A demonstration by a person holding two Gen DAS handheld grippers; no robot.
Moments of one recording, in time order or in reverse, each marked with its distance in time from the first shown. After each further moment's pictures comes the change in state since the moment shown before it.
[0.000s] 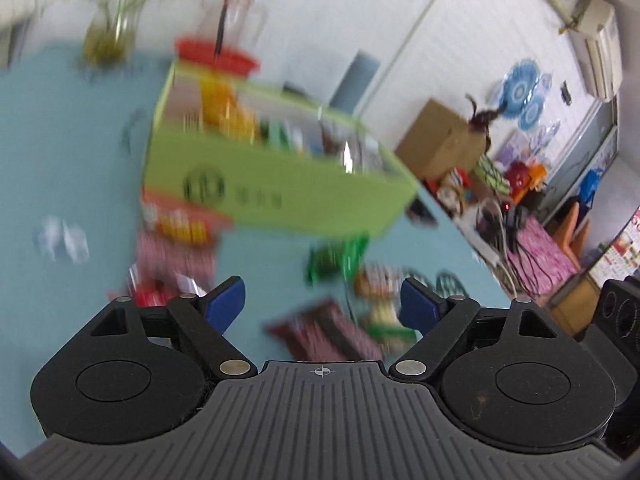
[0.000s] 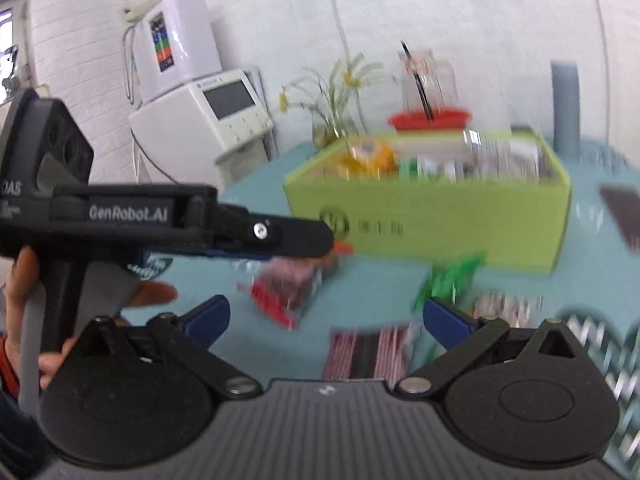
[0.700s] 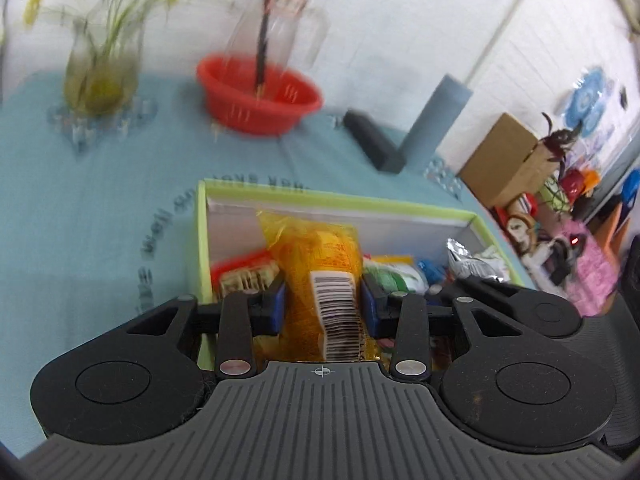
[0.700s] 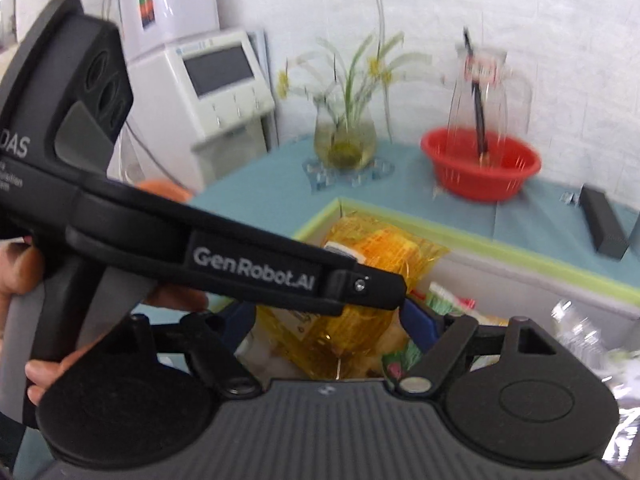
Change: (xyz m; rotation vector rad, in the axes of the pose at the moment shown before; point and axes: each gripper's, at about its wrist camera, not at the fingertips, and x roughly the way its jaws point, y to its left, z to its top) left arm 0.101 0.068 0.174 0.099 0.013 0.154; right arm 0.182 -0.033 0.165 -0.203 0.136 0.063
